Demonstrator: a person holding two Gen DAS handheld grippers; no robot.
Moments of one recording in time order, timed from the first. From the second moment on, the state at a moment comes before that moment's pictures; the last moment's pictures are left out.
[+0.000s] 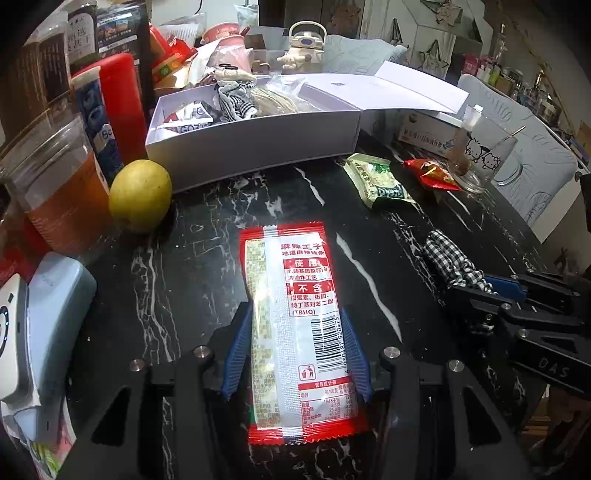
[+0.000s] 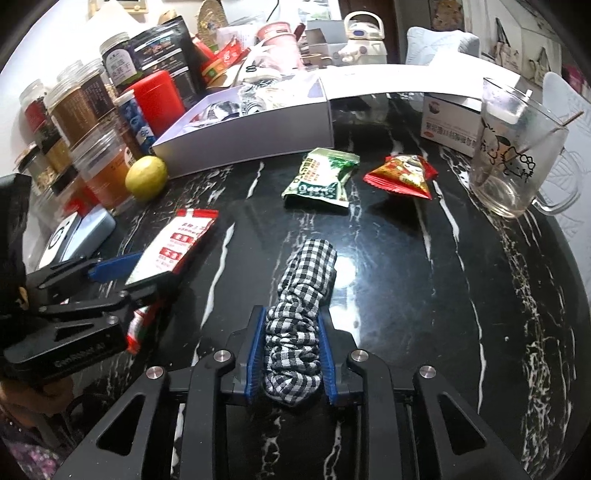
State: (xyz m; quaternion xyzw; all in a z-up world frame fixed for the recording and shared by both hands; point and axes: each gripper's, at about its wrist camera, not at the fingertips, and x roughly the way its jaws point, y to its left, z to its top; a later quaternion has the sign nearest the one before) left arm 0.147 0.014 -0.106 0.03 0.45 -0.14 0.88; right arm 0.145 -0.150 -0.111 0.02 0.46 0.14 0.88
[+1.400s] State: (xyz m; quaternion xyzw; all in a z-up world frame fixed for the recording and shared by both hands) left arm 0.154 0.026 -0.001 -0.01 0.30 -0.13 0.94; right arm 0.155 -0.132 -0.032 0.02 0.37 0.20 0.91
